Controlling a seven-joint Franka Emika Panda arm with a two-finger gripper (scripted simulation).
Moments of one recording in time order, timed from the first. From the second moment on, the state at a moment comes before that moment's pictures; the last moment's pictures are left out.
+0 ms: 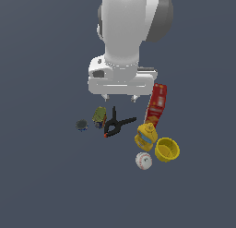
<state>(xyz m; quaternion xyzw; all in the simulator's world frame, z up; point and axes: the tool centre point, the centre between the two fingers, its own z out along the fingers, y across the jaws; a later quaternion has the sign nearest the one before) 0.003 0.008 0.293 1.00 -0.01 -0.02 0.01</state>
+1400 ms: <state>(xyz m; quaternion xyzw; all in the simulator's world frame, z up) 0.077 0.050 0.225 0.95 -0.32 -0.01 0.00</state>
